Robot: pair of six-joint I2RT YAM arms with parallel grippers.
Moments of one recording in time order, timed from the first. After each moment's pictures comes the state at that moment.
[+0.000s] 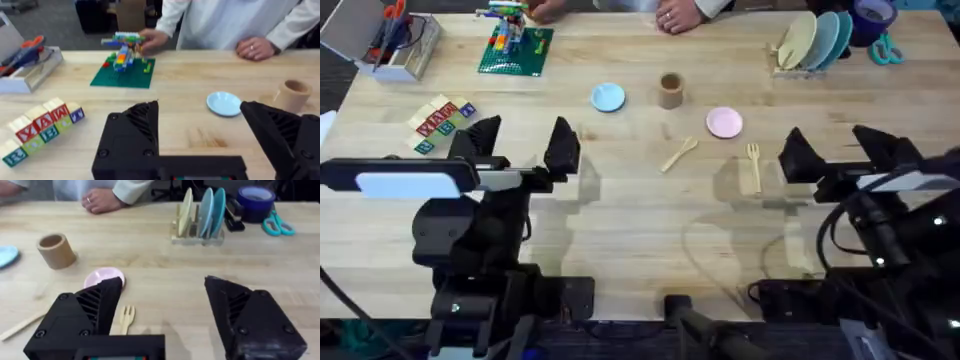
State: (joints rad) left arm 0.00 0.00 0.02 -0.08 0.00 -0.01; right arm 0.00 0.01 0.10 -0.27 0.00 0.00
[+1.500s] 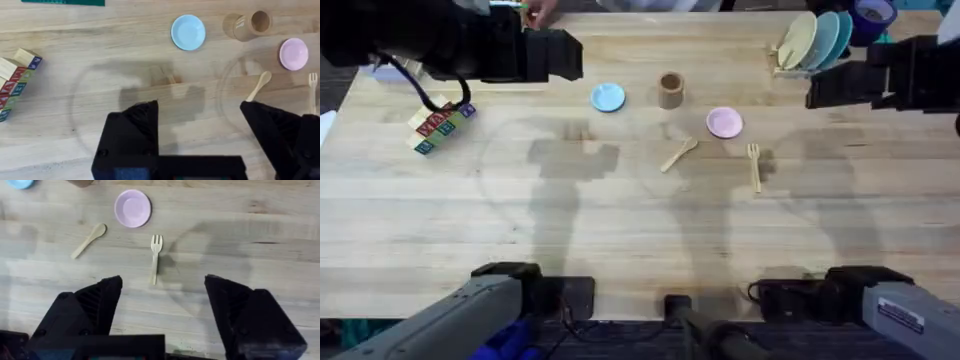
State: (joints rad) left arm 0.00 1.21 1.33 -1.12 0.19 -0.01; right arm 0.00 1.13 1.31 -1.27 -0.12 0.00
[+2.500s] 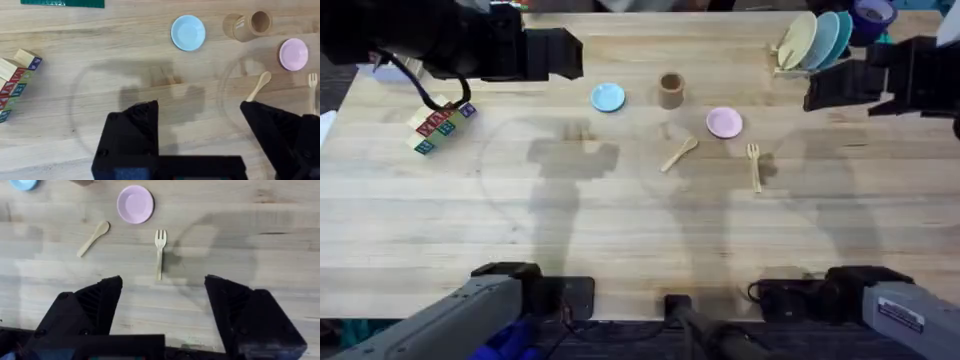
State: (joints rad) left arm 0.00 1.22 1.34 -1.12 0.19 -0.01; right arm 0.00 1.14 1.32 -1.29 -0.13 0.06
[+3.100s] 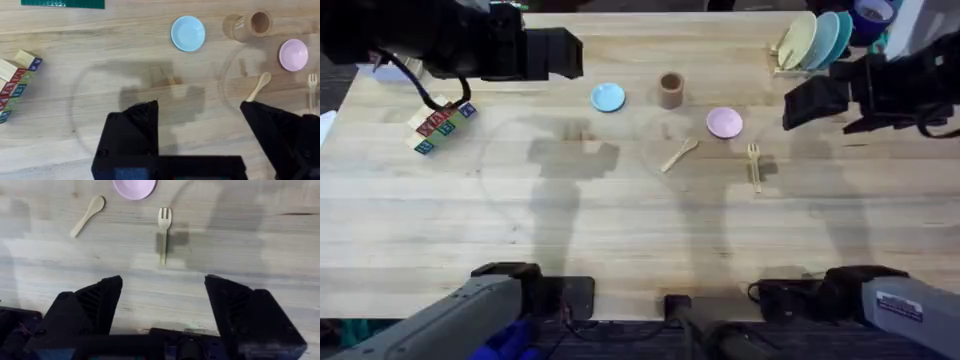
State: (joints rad) left arm 0.00 1.22 1.34 -1.12 0.19 -0.01; right arm 0.04 1.27 1.32 -1.35 -0.14 0.07
